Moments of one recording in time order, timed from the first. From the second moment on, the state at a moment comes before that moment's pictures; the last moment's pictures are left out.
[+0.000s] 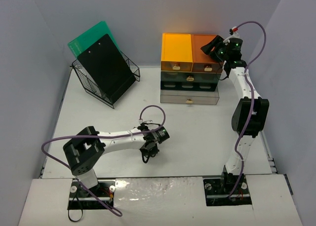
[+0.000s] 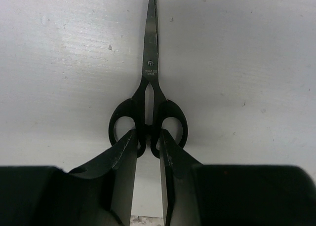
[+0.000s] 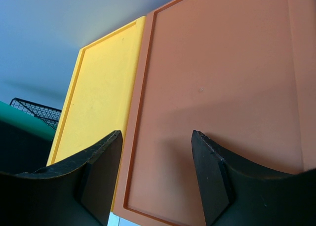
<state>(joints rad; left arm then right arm) -1.06 1.71 1.04 -0.74 -0.27 -1.21 -0.04 2.08 1.86 -0.08 -0.34 0.60</state>
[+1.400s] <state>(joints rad) -1.10 1.81 1.65 -0.96 -0.46 -0.65 -0.05 2.08 1.85 -0.07 -0.34 0.61</state>
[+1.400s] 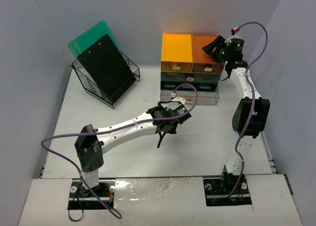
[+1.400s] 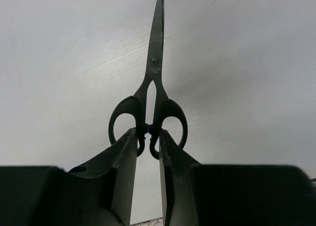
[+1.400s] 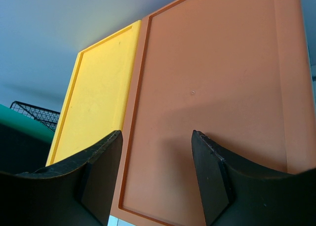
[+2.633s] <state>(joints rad) -0.67 2.35 2.55 -1.21 0.27 0.33 -0.01 2.04 1.85 -0.15 -0.25 0.54</state>
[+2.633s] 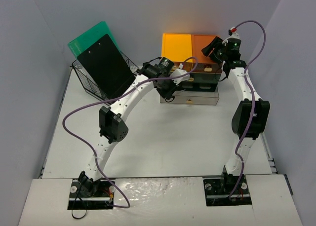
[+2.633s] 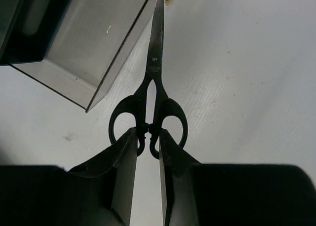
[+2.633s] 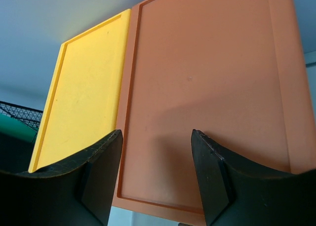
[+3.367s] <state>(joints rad) -0.64 2.51 2.55 -0.90 0.22 0.34 0.03 2.04 1.87 -0.19 -0.19 0.51</state>
